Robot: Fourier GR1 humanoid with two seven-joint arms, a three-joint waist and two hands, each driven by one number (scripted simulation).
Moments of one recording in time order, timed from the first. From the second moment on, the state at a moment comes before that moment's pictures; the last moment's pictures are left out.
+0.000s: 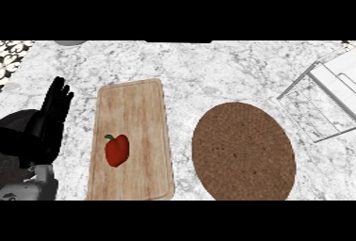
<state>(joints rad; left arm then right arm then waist) -0.10 0.21 0.04 -1.66 0.05 0.16 0.15 -0.36 -1.06 -0.34 -1.04 0.00 0.45 -0.33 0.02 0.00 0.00</state>
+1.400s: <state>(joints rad) -0.10 0.16 0.02 -1.68 0.01 0.15 0.16 -0.92 -0.84 -0.23 -0.32 0.28 0.32 -0.53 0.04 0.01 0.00</state>
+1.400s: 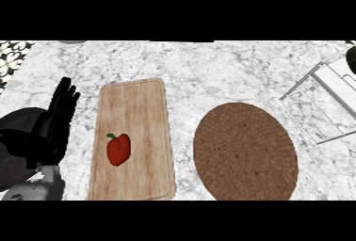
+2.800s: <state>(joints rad) -0.10 0.16 0.04 -1.69 0.01 0.14 0.15 -0.91 -1.24 -0.48 -0.08 0.09 0.61 -0.43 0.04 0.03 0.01</state>
